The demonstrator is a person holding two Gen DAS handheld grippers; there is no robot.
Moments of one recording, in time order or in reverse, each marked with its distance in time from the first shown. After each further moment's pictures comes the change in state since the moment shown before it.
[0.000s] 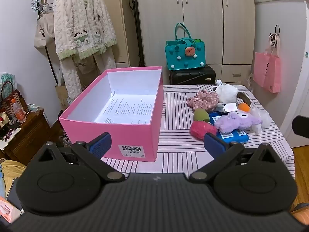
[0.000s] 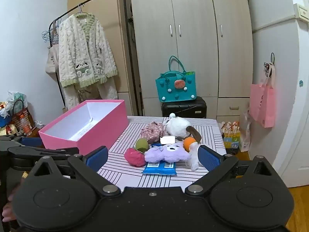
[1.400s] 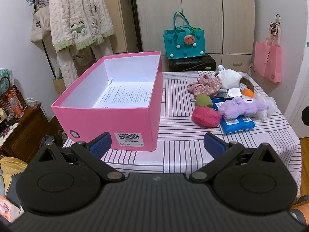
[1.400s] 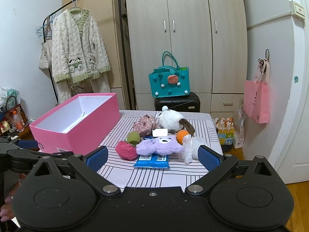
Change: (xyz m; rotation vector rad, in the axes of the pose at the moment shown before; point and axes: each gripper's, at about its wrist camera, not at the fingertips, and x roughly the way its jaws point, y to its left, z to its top) left arm 0.021 0.002 -0.014 0.018 0.059 -0.005; right arm 0.010 -0.004 -0.012 0.016 0.033 -0.040
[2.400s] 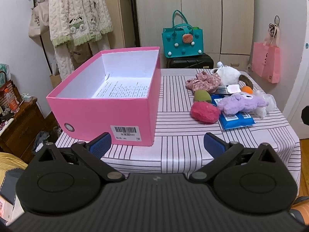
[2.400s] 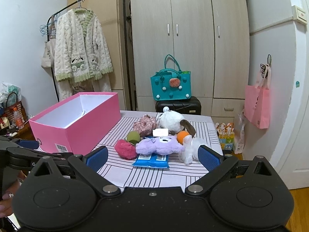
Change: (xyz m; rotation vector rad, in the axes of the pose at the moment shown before) left arm 0.007 0.003 -0.012 -0.018 -0.007 -0.024; right arm 0.002 0.003 -0.015 -0.037 -0.037 0.002
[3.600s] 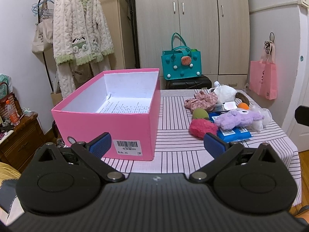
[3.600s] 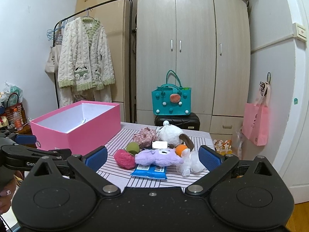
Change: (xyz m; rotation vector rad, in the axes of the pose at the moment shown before) left arm -0.014 0.003 -0.014 -0.004 -0.151 -0.005; right arm -0.008 0.005 -0.009 -0.058 -0.100 -0.009
